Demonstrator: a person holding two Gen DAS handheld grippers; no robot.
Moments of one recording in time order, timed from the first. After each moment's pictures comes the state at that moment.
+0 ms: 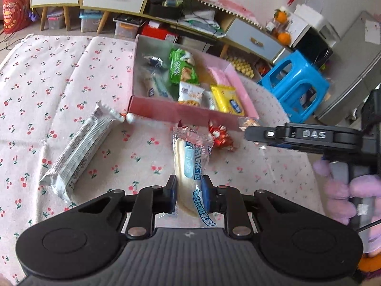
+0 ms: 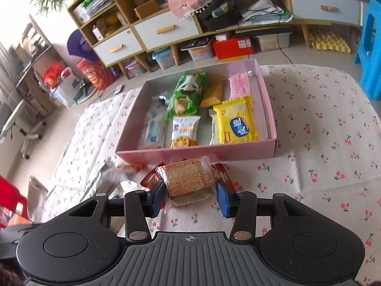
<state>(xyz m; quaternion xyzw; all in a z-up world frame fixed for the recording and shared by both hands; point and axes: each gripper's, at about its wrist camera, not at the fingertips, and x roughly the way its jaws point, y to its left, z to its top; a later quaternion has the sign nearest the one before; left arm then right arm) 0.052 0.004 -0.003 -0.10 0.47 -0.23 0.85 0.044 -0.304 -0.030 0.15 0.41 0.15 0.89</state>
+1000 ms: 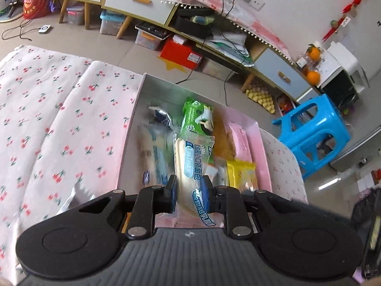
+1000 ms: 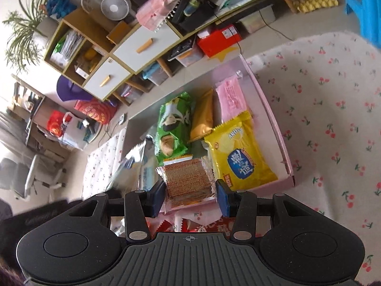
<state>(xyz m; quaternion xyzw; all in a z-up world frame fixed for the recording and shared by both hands) 0.173 -0.021 -0.009 -0.17 0.46 -0.16 0.86 0.124 -0.335 -0.063 0.31 0.42 0.15 0.84</state>
